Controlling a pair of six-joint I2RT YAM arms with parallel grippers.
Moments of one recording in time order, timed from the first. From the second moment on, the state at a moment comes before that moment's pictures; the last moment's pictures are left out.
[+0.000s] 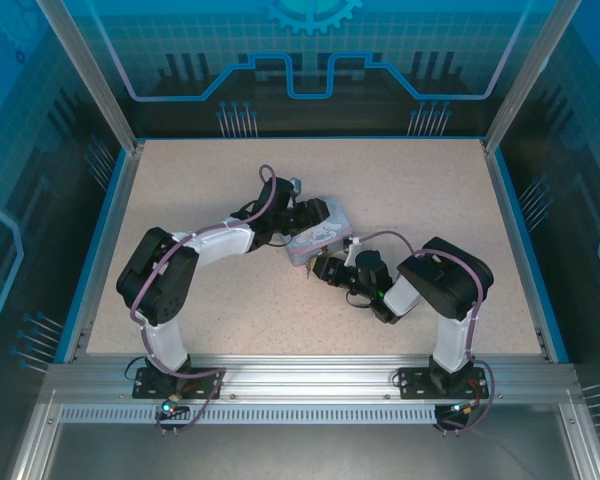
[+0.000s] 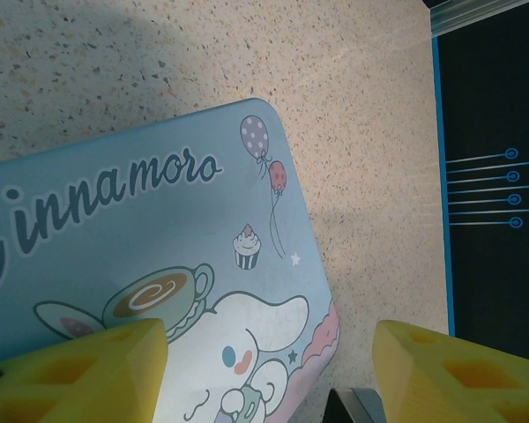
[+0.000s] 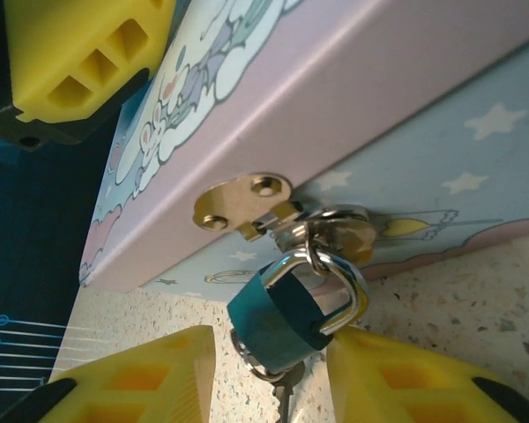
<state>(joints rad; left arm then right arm) -0.53 1.83 1.14 0.08 0.28 -0.93 0.64 1.89 0.41 1.11 -0.22 0.91</state>
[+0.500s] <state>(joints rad) -0.53 1.83 1.14 0.08 0.28 -0.93 0.64 1.91 0.41 1.11 -0.19 0.94</state>
